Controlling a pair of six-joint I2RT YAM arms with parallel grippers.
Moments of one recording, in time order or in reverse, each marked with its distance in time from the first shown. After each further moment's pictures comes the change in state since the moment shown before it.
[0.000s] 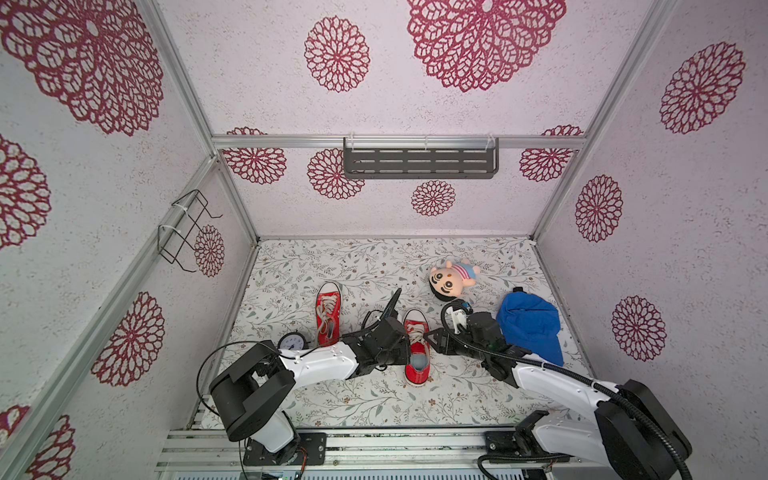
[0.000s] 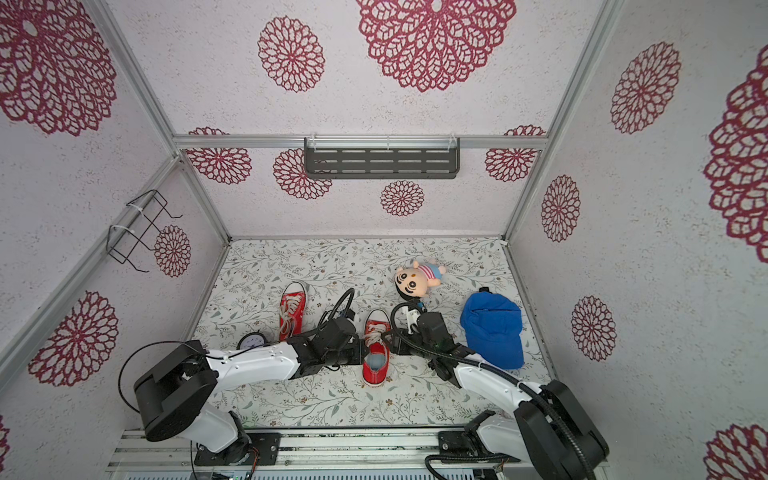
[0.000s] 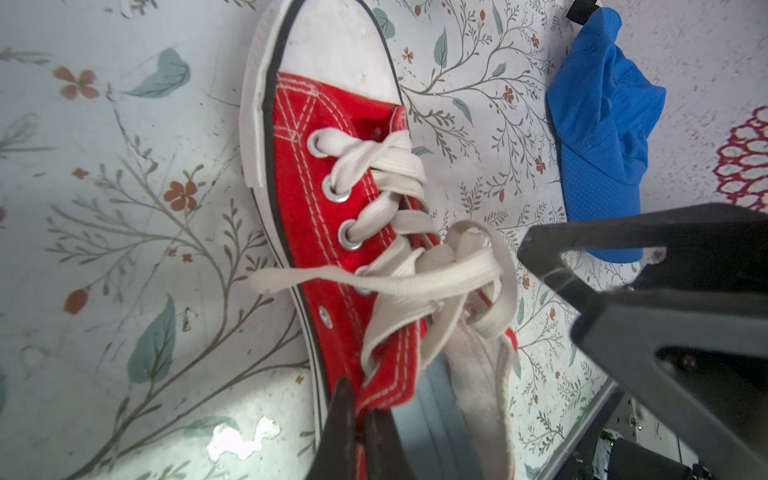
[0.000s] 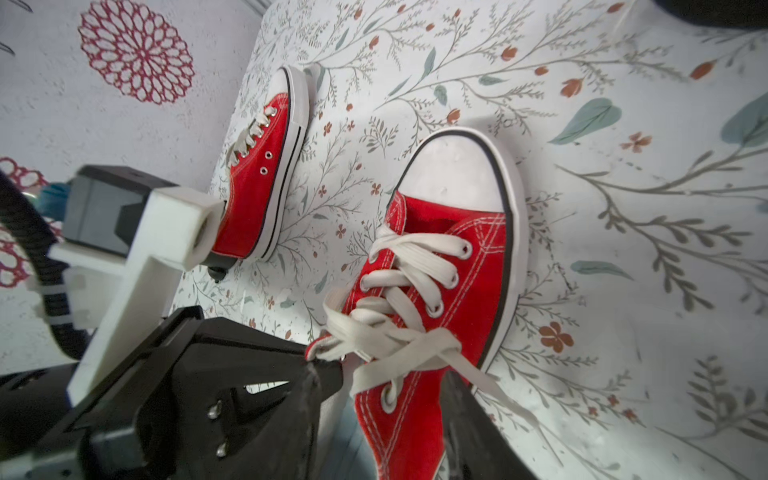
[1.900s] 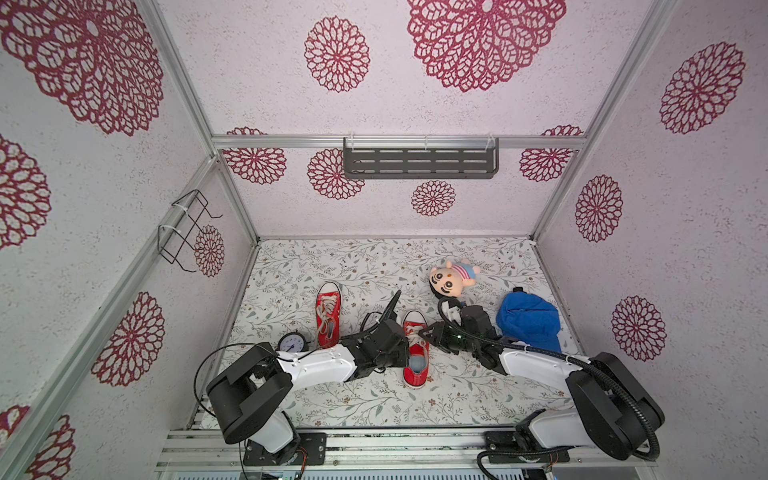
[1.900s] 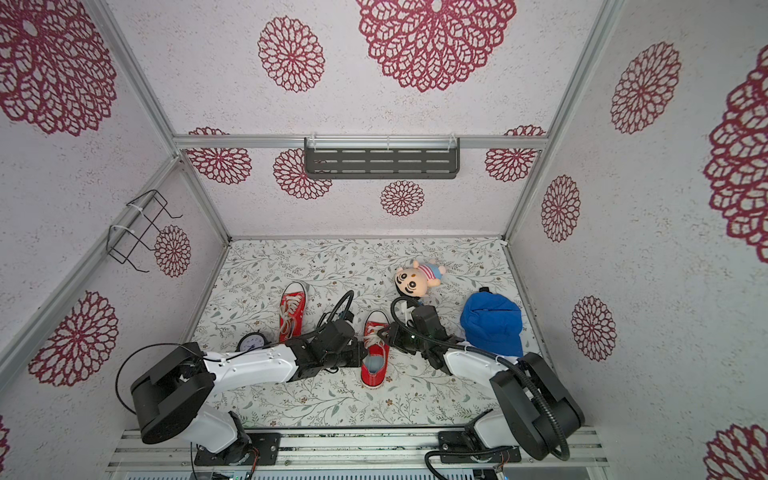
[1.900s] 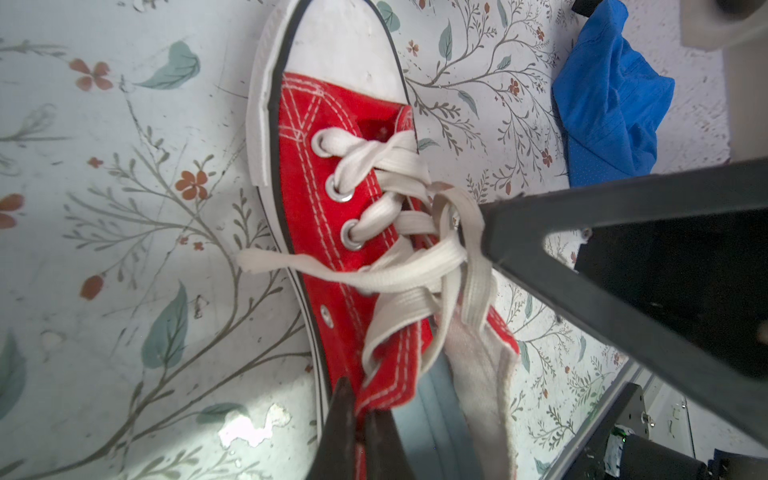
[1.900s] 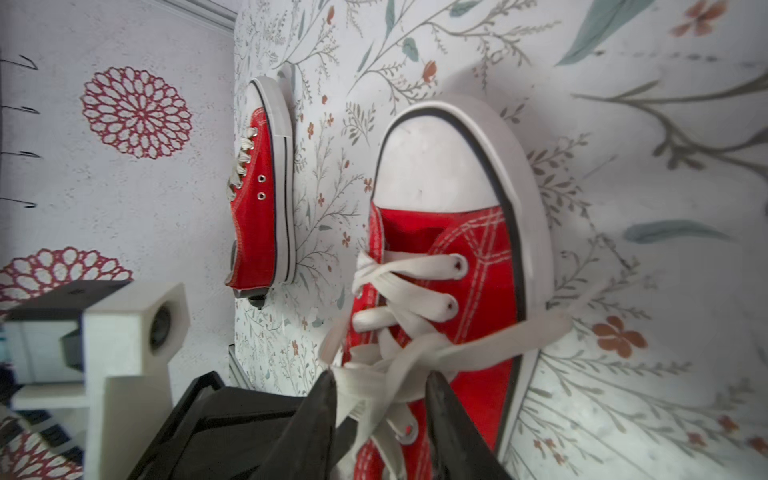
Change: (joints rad) left arm -0.008 -0.019 -0.023 0.000 -0.026 0.002; right arm -0.017 0.163 0.054 0.085 -0.087 0.239
